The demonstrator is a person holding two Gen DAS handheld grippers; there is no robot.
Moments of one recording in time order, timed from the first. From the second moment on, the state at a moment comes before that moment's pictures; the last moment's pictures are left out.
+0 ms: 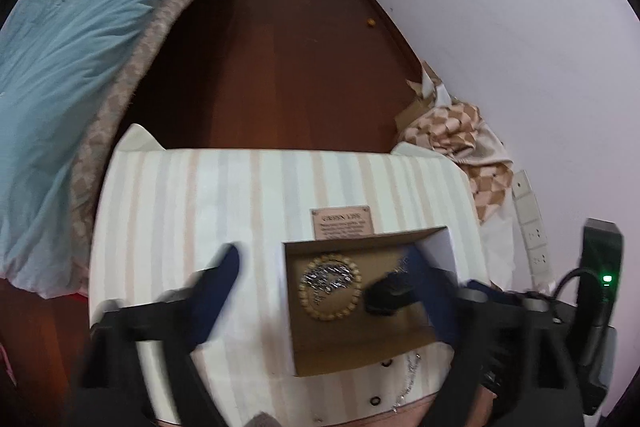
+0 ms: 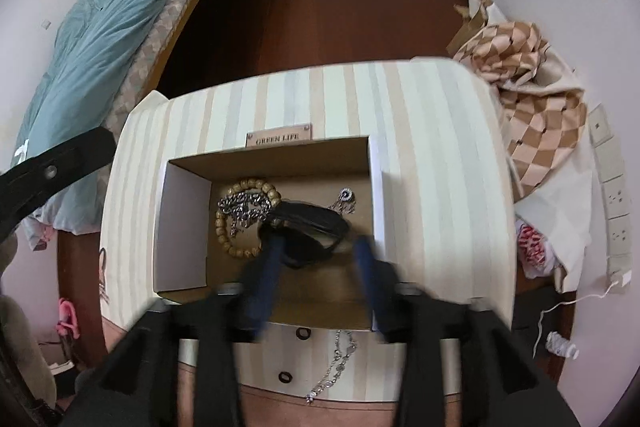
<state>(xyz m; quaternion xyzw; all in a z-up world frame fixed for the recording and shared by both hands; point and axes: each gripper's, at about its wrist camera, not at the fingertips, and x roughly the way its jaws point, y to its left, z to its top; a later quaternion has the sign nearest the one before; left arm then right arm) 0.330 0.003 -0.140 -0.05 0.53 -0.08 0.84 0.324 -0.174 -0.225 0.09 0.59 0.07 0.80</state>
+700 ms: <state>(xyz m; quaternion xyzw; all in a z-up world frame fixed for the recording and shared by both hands) 0.254 0.023 -0.164 -0.01 0.52 0.01 0.86 0.269 -0.169 -0.202 0.01 0.56 0.01 0.83</state>
